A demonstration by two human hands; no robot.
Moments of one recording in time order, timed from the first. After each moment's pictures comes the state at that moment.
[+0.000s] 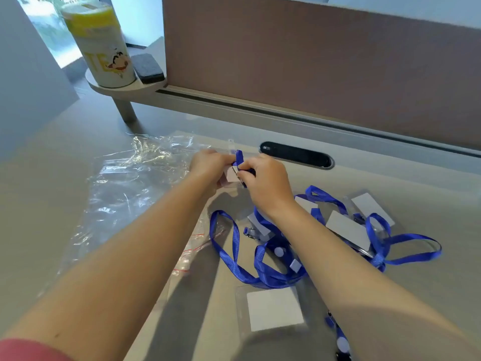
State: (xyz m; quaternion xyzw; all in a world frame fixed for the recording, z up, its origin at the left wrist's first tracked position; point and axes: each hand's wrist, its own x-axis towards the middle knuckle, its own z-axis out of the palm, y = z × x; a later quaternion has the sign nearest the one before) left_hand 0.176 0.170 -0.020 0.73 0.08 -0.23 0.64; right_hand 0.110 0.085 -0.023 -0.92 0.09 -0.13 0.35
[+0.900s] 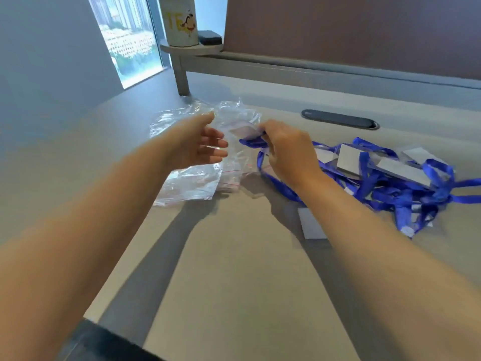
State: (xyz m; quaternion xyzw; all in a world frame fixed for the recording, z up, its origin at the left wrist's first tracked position) left_hand 0.106 0.314 -0.071 0.72 0.00 -0.27 0.64; right_hand 0.050 0.153 -0.110 -0.93 -0.07 -0.33 0.15
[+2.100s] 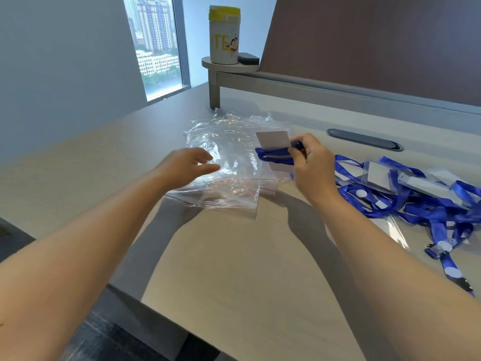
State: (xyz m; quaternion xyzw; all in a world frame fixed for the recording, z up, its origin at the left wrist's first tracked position) left_hand 0.104 0.421 -0.118 0.94 -0.16 -0.01 0.29; right_hand 0.029 0.216 -0.110 -0.88 0.04 -0.30 0.38
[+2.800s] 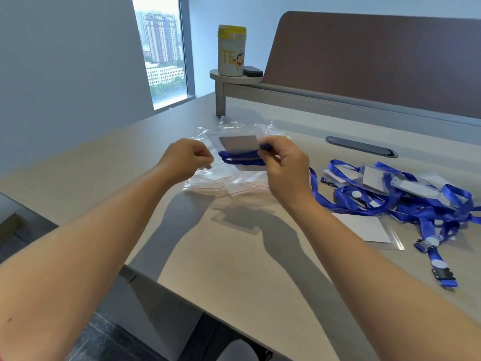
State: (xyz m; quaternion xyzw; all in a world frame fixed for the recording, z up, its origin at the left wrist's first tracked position) left_hand 0.075 0.431 -0.095 0.92 -0.13 0.05 0.37; right_hand -0.002 0.271 -0.097 -0.83 -0.06 -0.34 0.44
